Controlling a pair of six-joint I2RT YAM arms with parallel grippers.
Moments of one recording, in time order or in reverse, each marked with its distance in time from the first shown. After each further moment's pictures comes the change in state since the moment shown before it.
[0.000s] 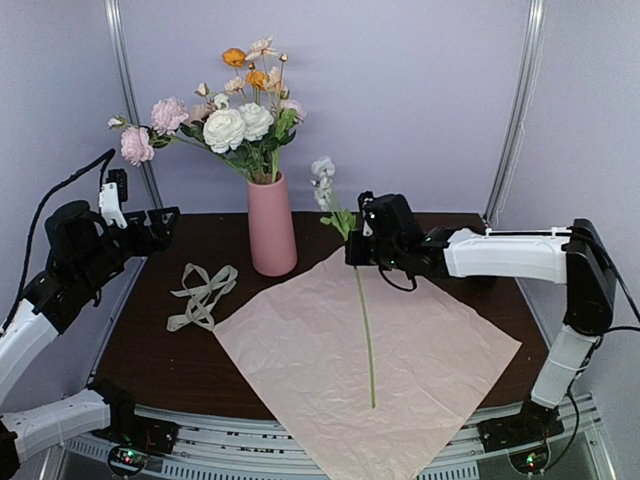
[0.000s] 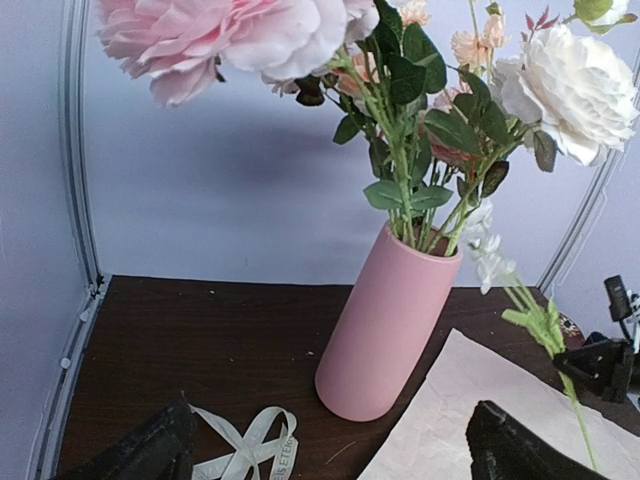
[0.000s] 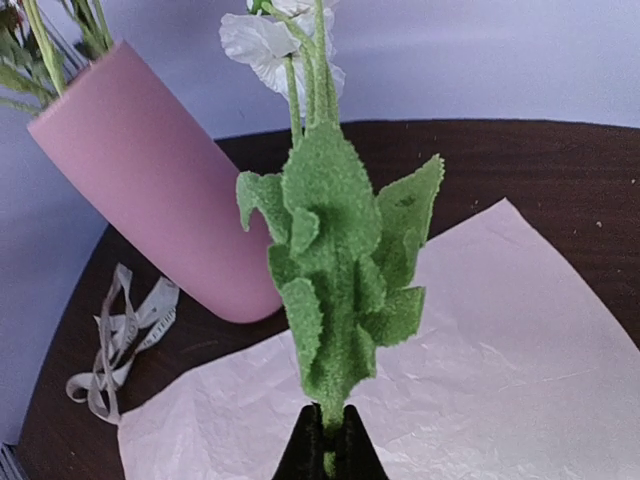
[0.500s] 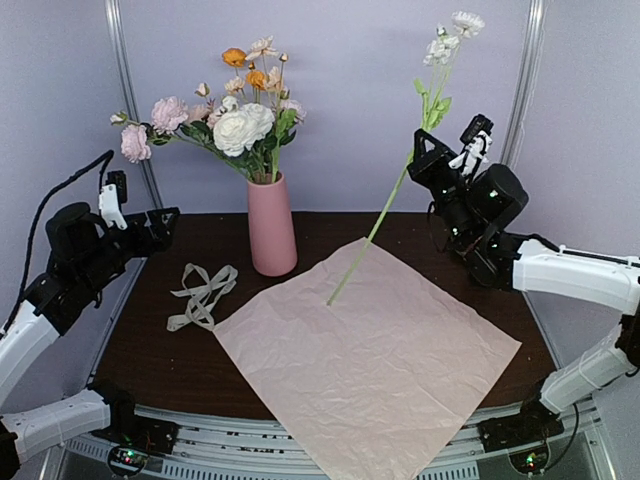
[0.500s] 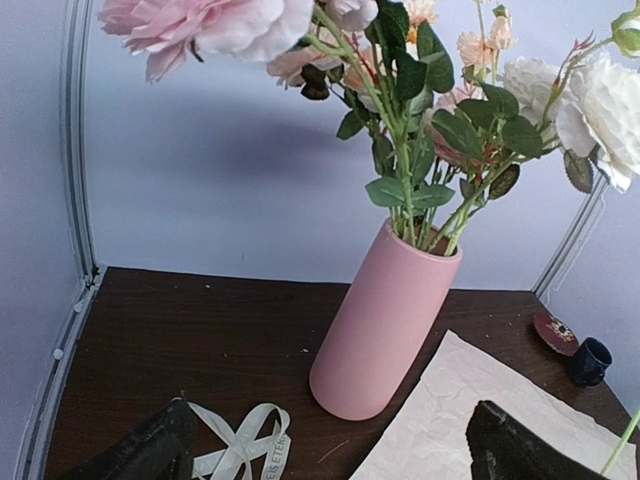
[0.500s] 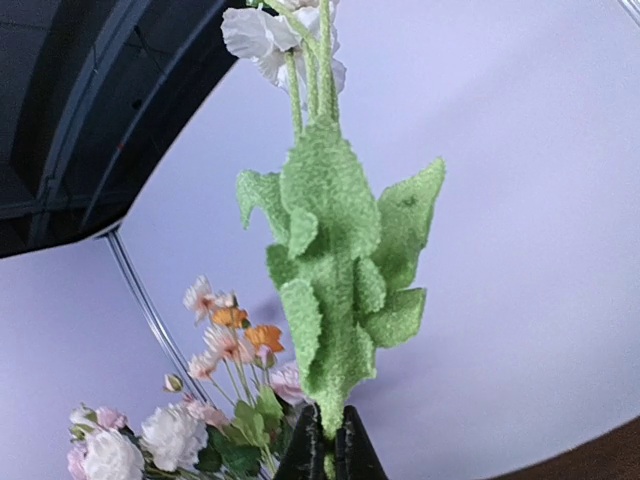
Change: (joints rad) left arm 0.000 -0.005 -0.014 0.013 0.000 -0.035; right arm -0.037 -0.391 -0.249 0.867 0.227 -0.131
